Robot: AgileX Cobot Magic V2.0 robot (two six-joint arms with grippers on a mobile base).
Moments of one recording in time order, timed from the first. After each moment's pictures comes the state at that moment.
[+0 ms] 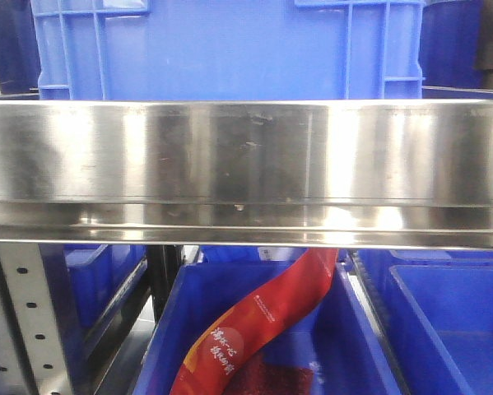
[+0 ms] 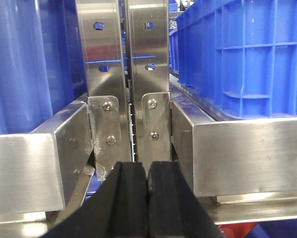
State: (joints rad) left arm -0.08 0.00 0.00 -0.05 0.08 0.13; right arm 0.10 0.41 -0.59 0.23 0.23 -0.16
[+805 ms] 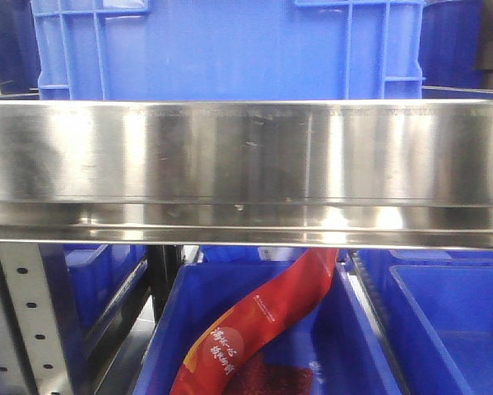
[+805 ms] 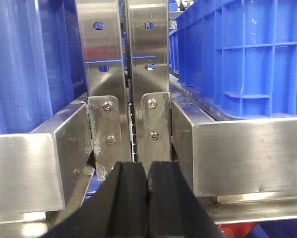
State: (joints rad) left arm -0.08 0.00 0.00 -0.05 0.08 0.13; right arm 0.10 0.41 -0.59 0.23 0.23 -0.16
